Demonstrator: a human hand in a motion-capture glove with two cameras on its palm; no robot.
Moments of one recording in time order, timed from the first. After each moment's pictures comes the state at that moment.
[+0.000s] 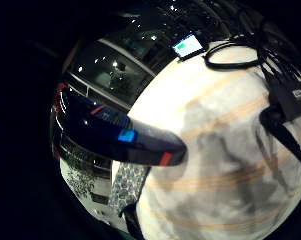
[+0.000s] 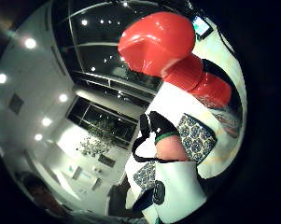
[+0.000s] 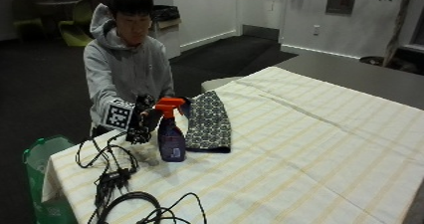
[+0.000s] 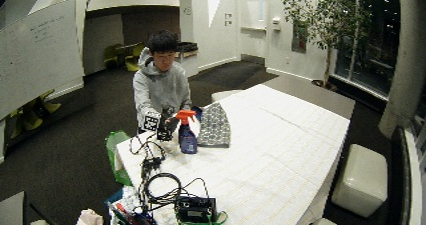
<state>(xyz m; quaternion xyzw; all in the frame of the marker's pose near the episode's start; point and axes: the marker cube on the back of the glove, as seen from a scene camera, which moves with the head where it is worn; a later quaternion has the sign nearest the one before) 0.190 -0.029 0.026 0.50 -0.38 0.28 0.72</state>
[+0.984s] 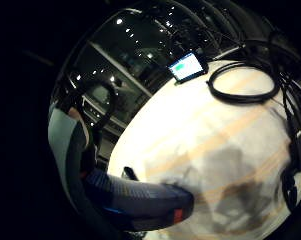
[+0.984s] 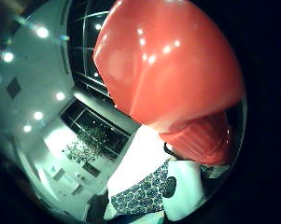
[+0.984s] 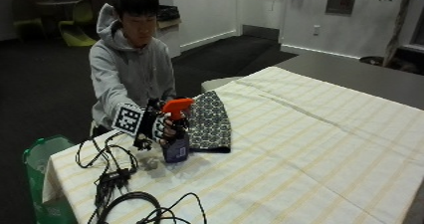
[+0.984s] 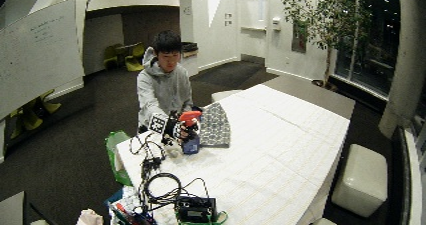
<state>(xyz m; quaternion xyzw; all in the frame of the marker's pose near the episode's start) 0.217 -0.085 0.009 0.56 -0.32 0.30 0.71</state>
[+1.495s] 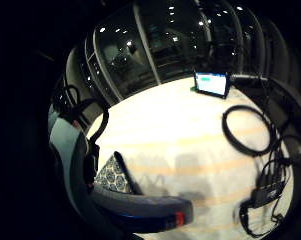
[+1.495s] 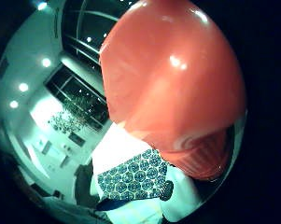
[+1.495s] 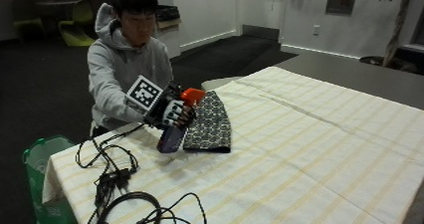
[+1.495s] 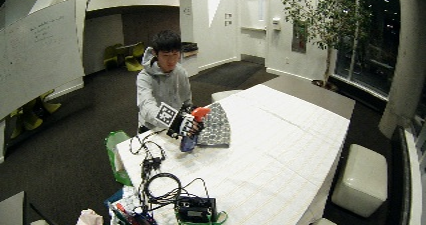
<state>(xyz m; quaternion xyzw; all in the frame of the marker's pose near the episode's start) 0.186 -0.101 -0.036 0.48 -0.17 0.17 0.84</state>
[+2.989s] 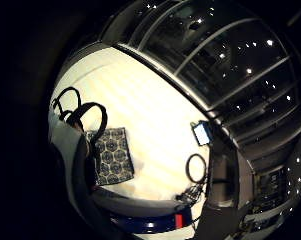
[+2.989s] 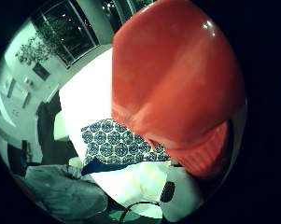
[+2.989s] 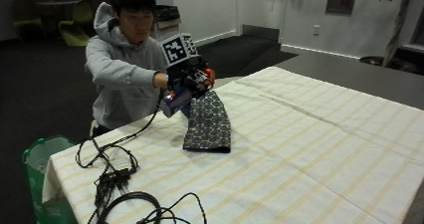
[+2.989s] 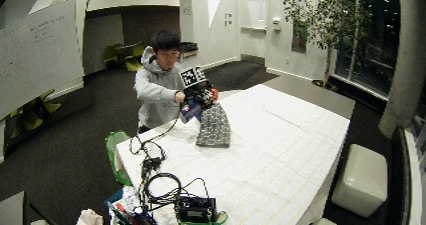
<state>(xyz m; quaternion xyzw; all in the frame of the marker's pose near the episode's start) 0.061 -0.119 -0.108 0.28 0.16 -0.05 0.95</state>
